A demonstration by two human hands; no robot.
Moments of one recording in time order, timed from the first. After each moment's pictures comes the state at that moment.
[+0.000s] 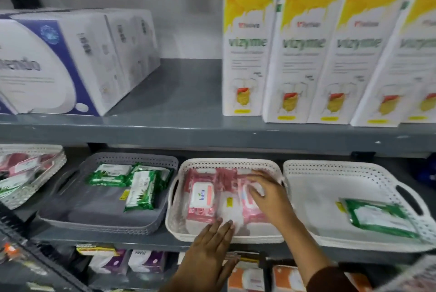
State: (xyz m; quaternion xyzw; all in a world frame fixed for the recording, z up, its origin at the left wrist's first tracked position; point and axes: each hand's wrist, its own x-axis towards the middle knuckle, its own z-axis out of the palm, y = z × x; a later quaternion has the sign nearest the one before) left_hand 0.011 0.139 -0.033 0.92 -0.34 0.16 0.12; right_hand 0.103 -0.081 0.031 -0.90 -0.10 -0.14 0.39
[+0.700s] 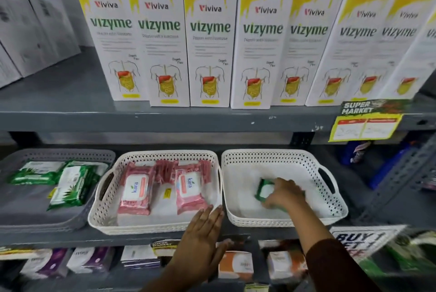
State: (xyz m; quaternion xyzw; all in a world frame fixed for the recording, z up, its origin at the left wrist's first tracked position) left_hand -0.003 -0.025 -0.026 0.93 -0.33 0.12 0.12; right_hand 0.077 -0.289 0.041 -0.96 0.22 0.14 0.13
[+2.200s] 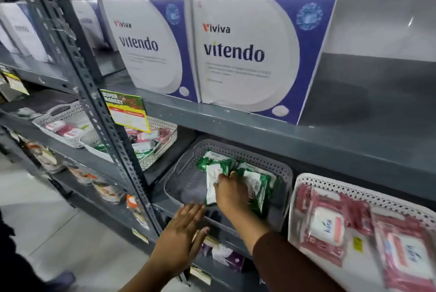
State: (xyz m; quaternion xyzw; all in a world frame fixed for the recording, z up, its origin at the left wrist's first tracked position) left_hand 0.001 0.433 -0.011 0.98 -0.04 0.13 0.14; right_hand 0.158 0.323 0.015 -0.97 -0.18 0.01 0.17
